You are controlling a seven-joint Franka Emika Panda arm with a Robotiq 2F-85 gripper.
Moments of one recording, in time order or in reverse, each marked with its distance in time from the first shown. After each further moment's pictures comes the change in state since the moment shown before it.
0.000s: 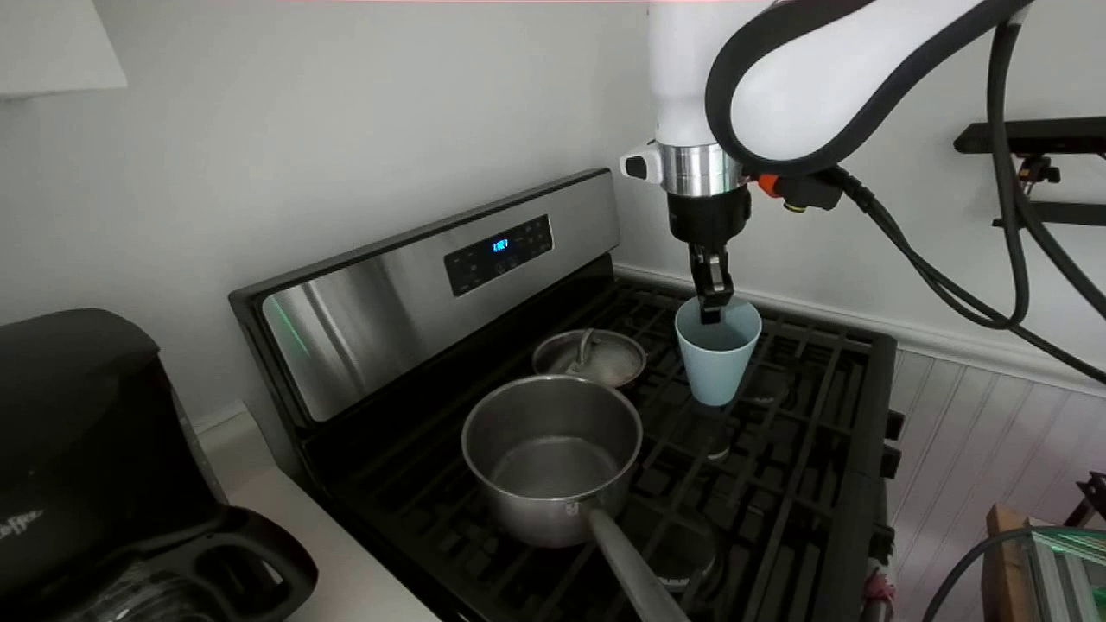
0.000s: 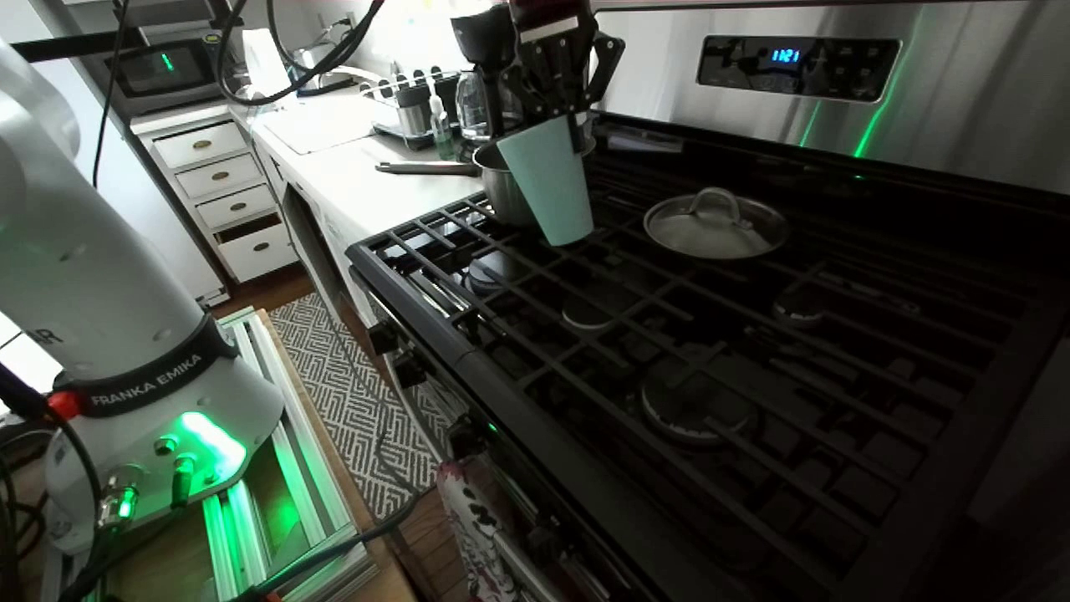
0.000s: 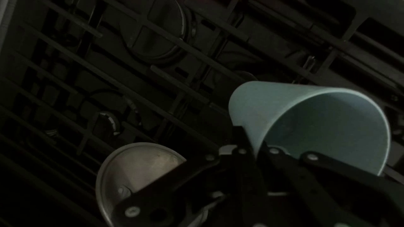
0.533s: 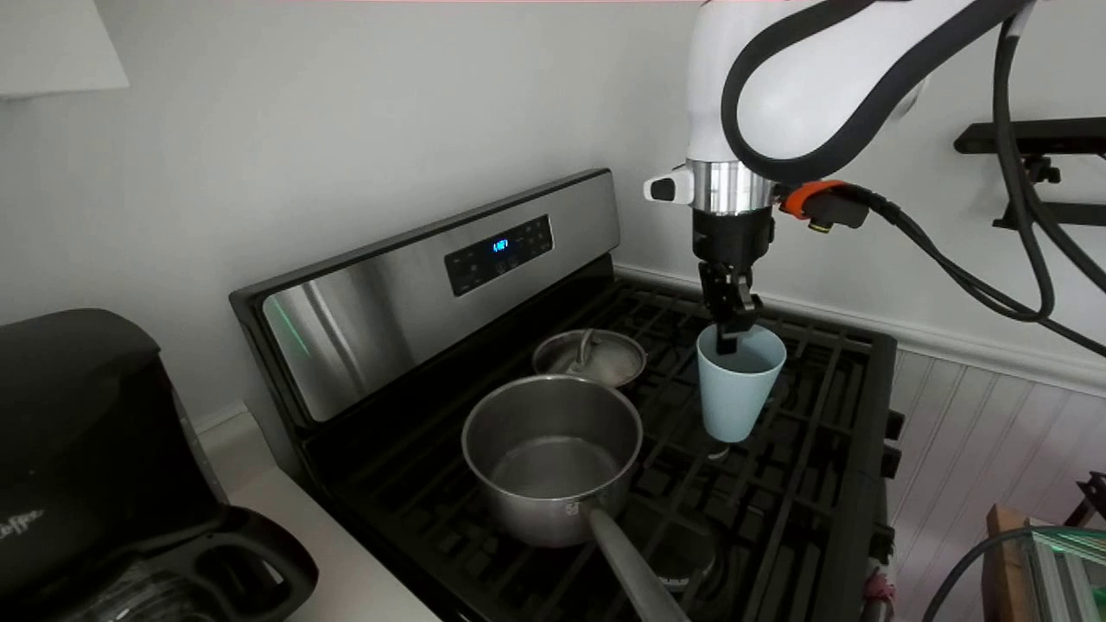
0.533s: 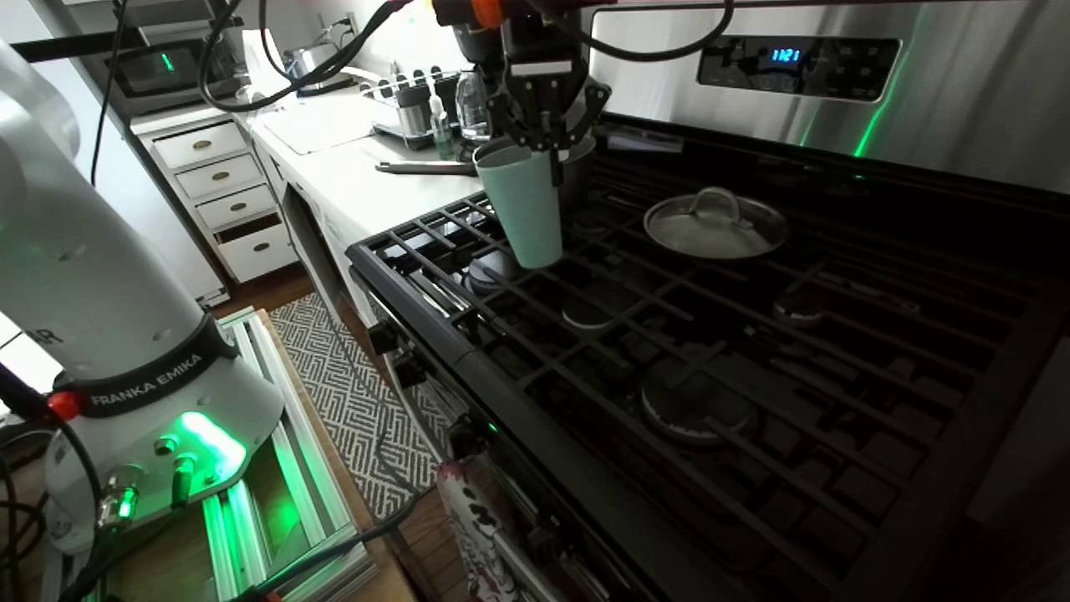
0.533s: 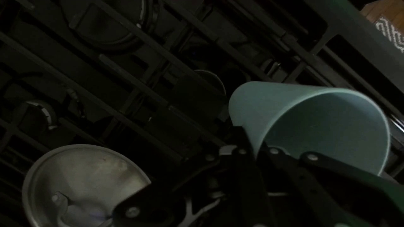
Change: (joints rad) arm -0.001 -0.005 -0.072 -0.066 0.193 0.038 -0.308
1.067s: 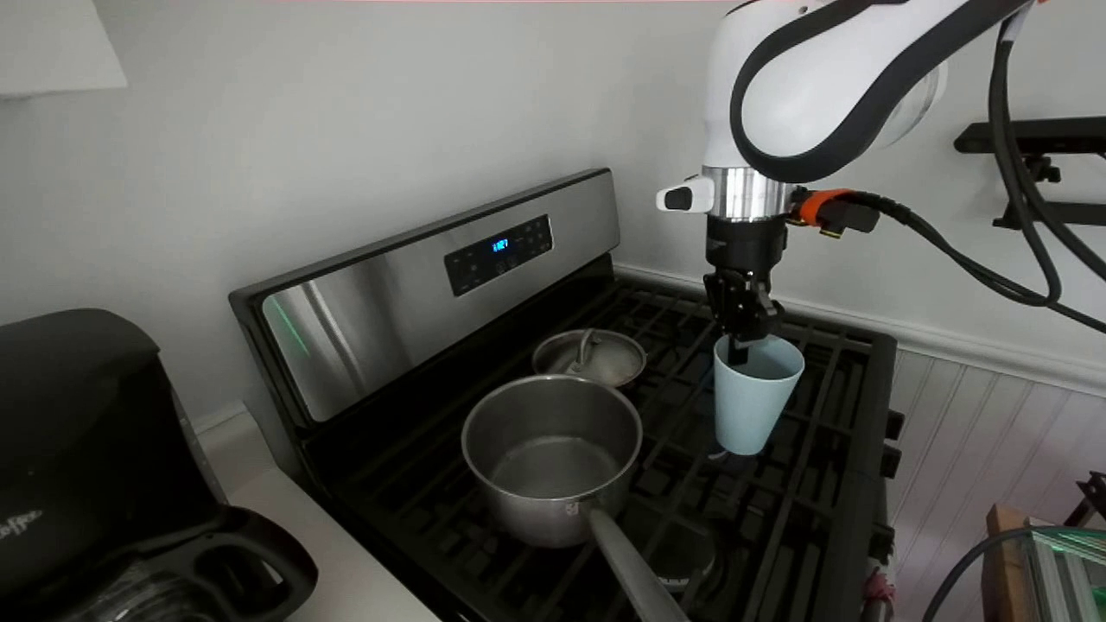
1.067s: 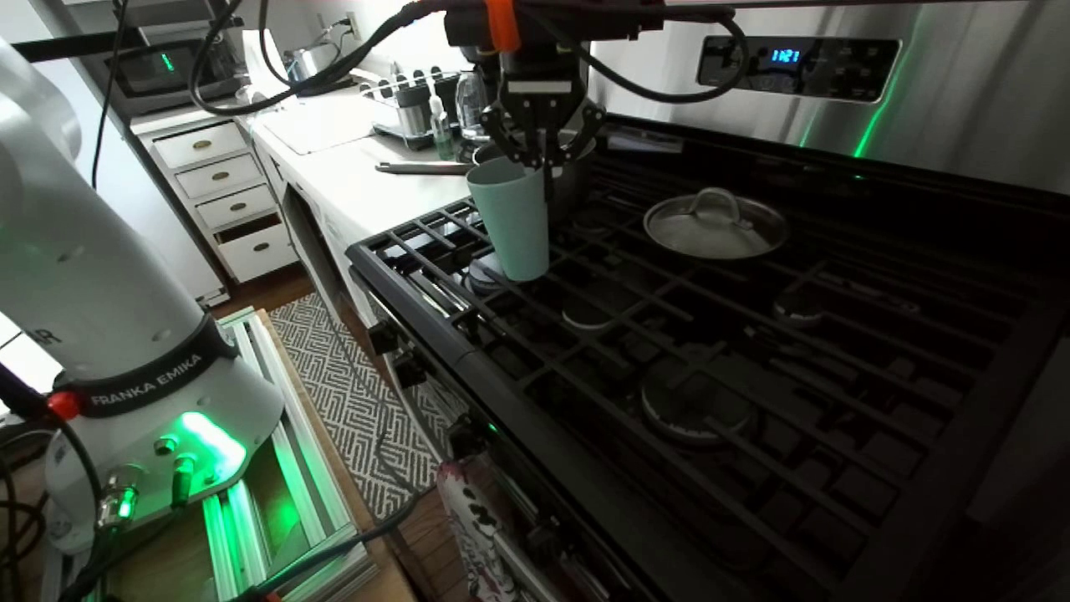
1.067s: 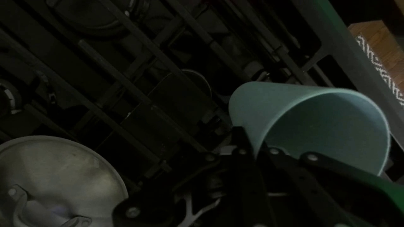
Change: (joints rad) arm -0.015 0.001 -0.027 -0.024 0.075 -0.001 -0.230
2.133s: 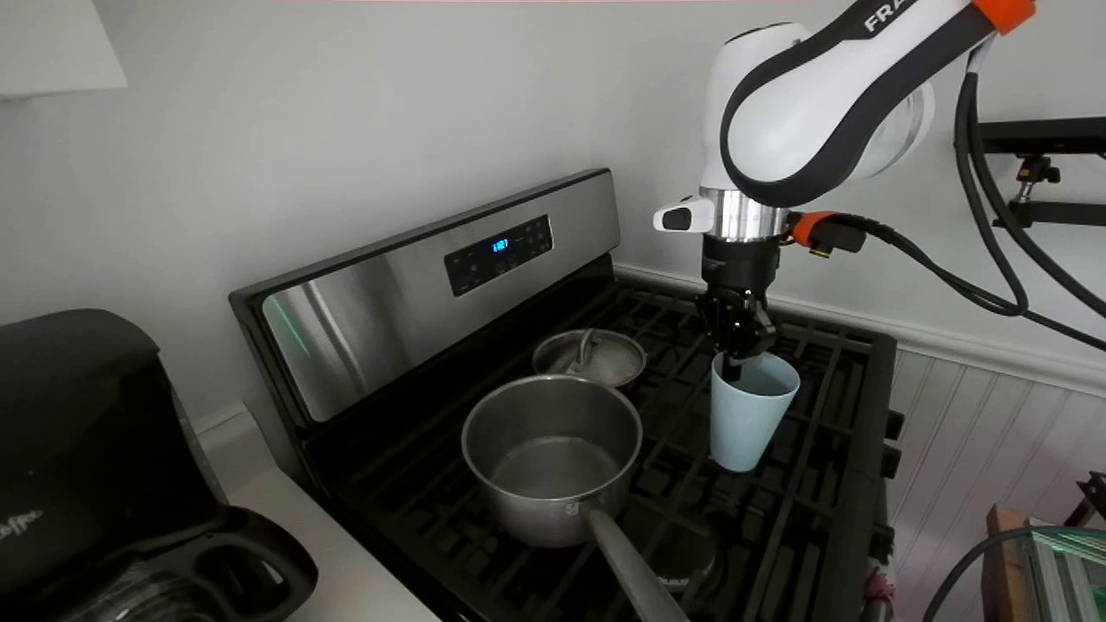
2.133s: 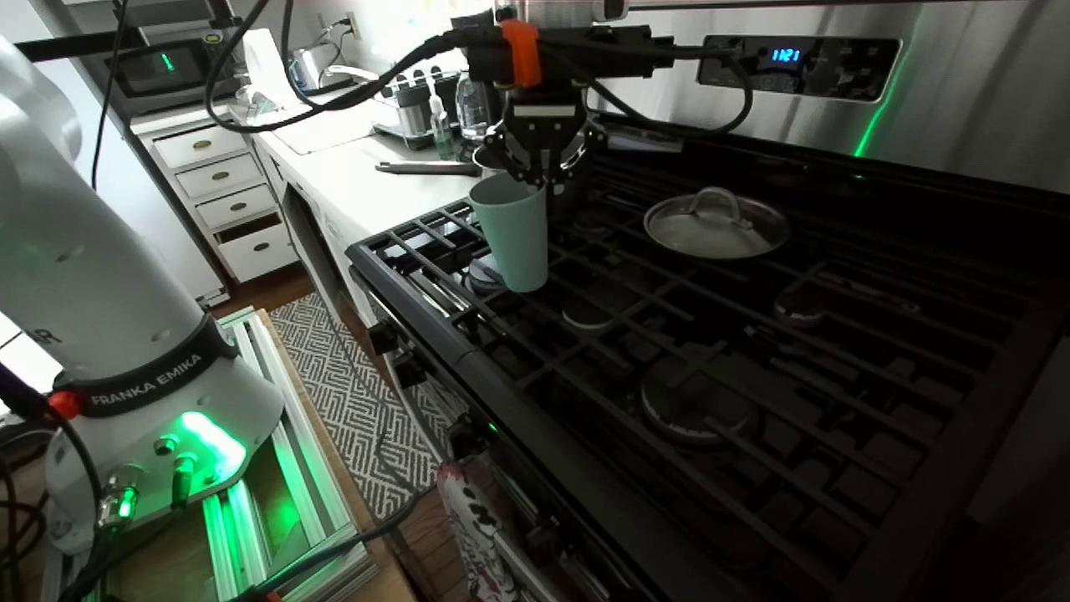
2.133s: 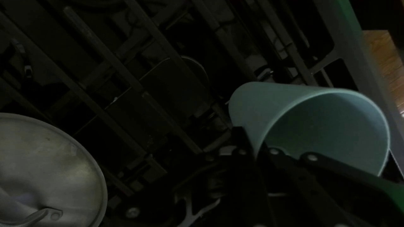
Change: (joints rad) arm -0.007 0.052 0.003 -0.013 0.069 0.059 -0.163
